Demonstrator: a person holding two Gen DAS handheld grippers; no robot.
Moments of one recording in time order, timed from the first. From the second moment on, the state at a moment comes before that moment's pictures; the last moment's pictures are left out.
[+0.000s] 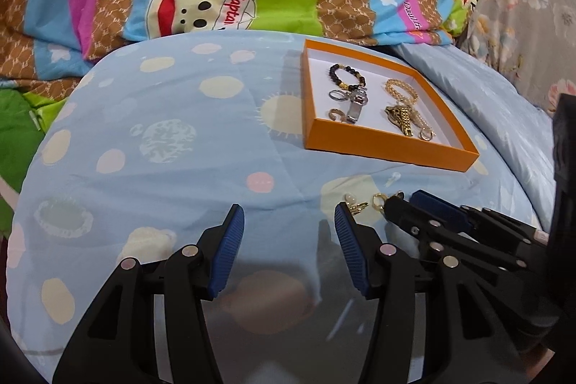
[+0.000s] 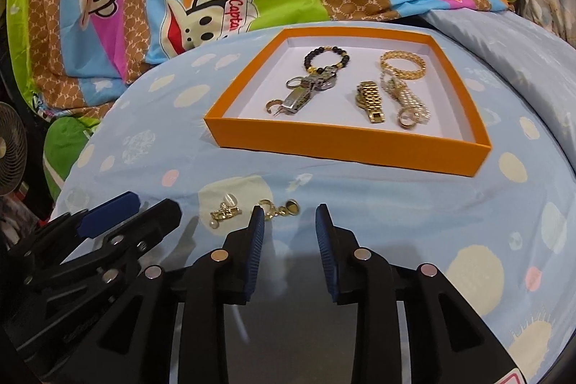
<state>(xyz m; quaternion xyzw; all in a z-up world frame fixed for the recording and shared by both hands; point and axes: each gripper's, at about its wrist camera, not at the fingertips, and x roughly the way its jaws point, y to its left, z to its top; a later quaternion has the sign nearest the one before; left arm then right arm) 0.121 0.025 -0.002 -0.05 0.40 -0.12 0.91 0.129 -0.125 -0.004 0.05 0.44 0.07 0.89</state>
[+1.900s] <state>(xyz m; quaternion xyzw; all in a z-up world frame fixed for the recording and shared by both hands) 0.144 -0.017 0.041 -0.01 0.37 -0.18 0.91 0.101 -0.202 0.062 0.11 0.34 0.02 0.93</state>
